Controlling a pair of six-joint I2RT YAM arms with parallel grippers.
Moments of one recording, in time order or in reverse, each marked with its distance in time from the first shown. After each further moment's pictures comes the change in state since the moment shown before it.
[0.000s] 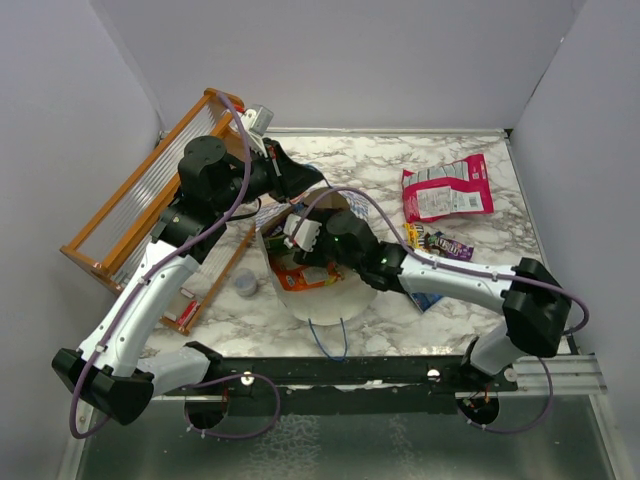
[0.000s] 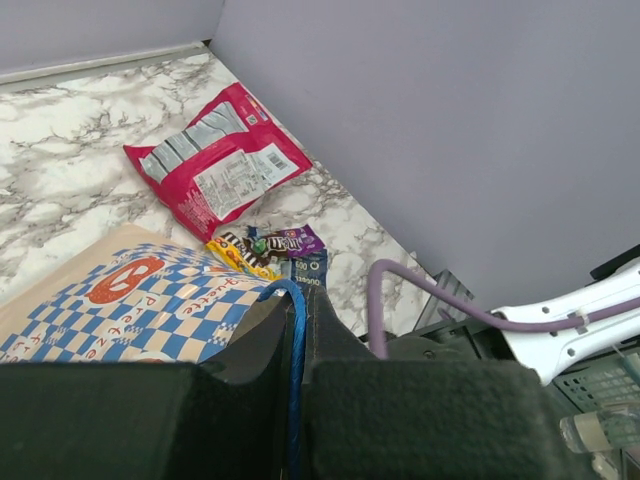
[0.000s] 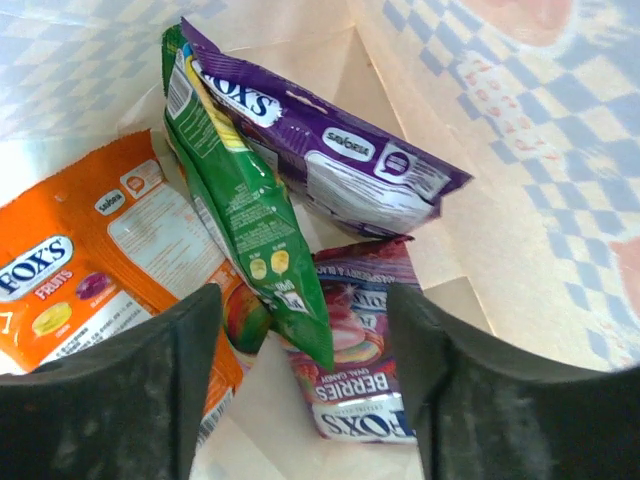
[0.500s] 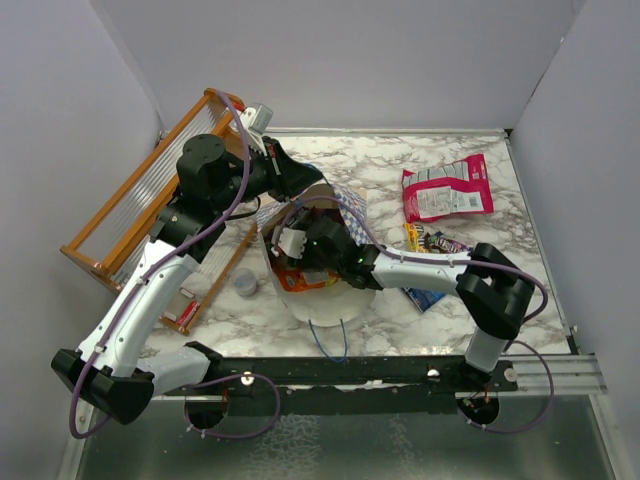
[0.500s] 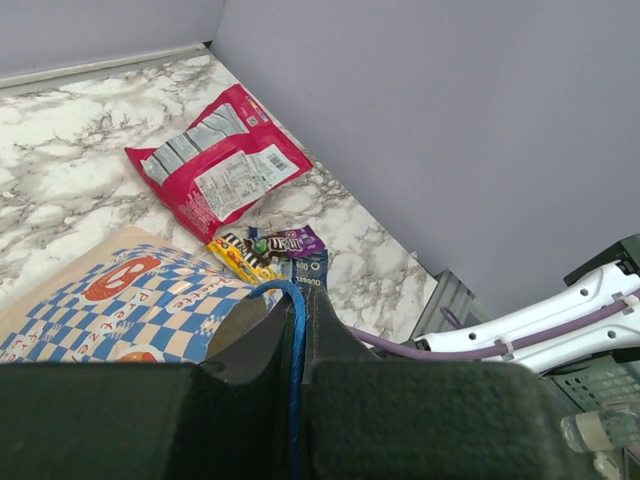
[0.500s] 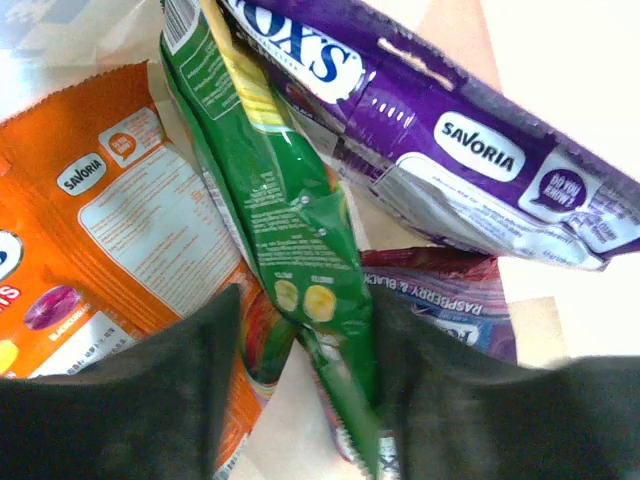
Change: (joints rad) left arm 0.000 0.003 0.022 -0.020 0.000 0.008; right arm -0.001 0.228 0.057 0.016 0.042 -0.040
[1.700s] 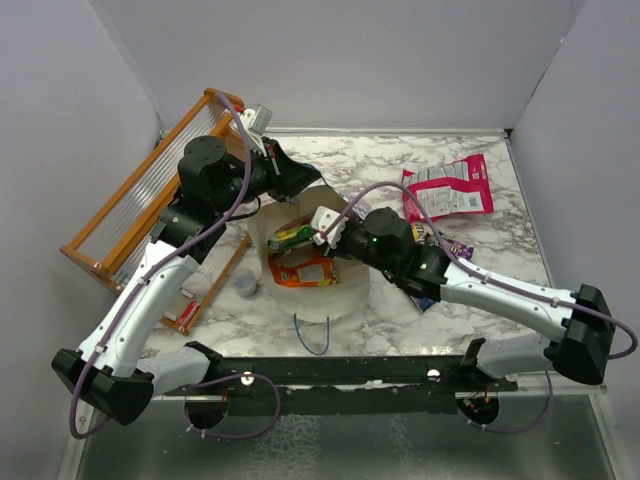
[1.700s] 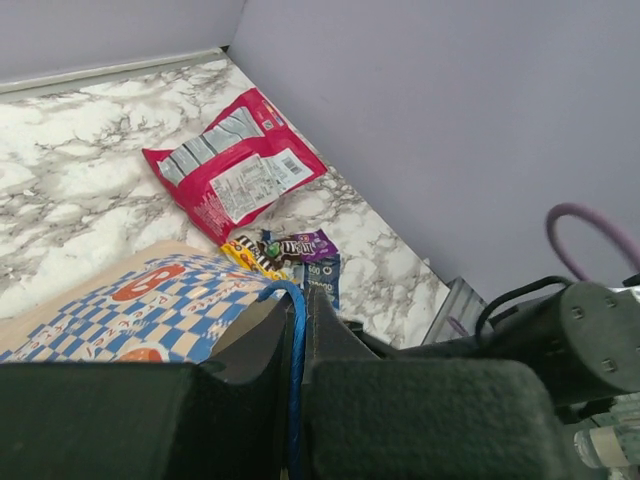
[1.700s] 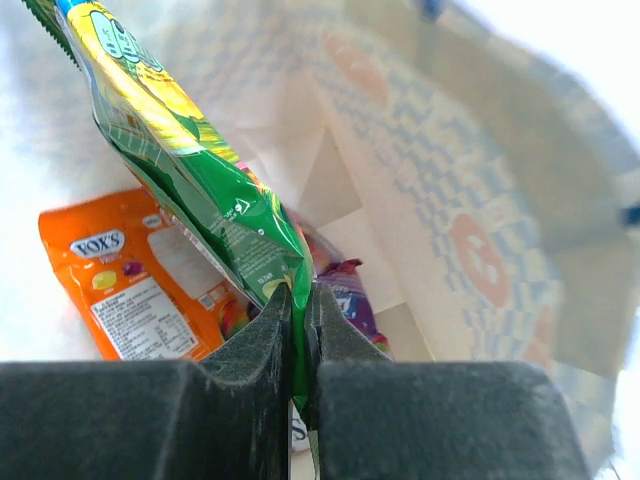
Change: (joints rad) left arm 0.000 -0.002 -0.019 0.011 -0.035 0.004; right arm -0.004 -0.441 -0.095 -0.067 -0.113 0.094
